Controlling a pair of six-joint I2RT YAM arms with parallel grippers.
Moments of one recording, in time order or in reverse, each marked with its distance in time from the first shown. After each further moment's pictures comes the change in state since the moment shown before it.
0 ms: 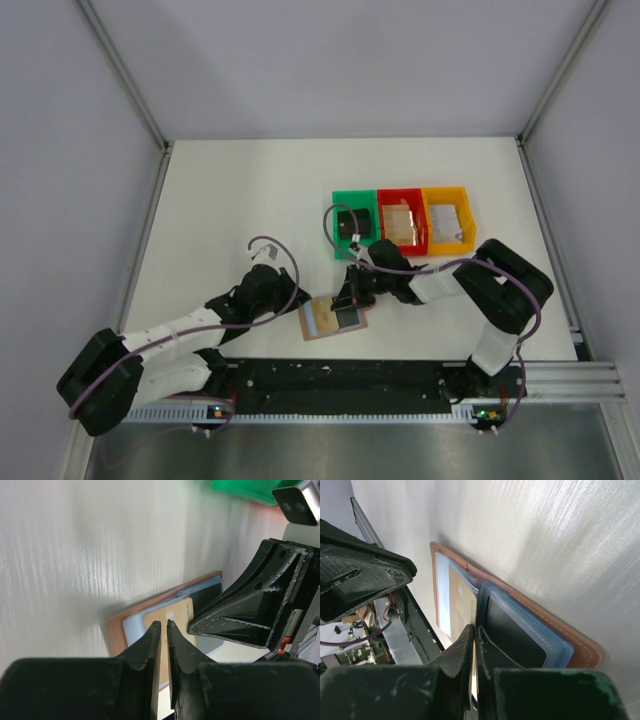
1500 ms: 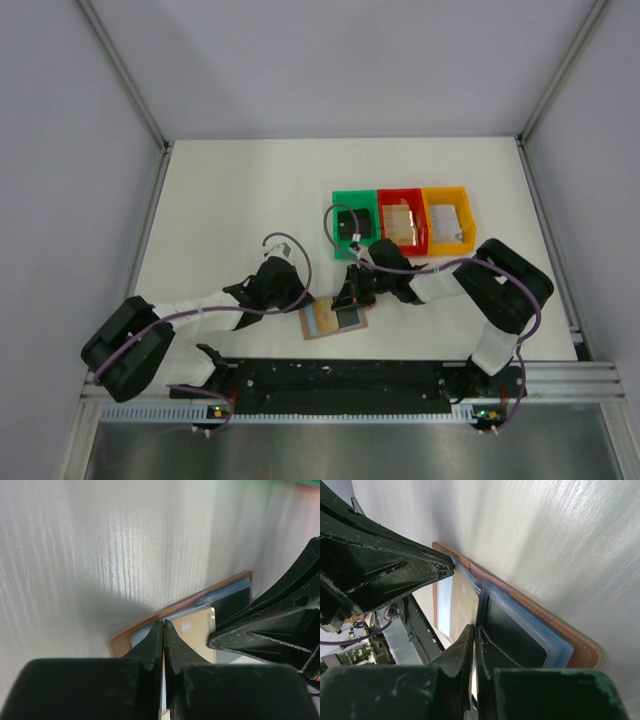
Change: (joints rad) left arm 0.002 0.215 0.086 0.008 0.039 0.051; right arm -0.004 0.000 0.000 0.000 -0.006 -0.001
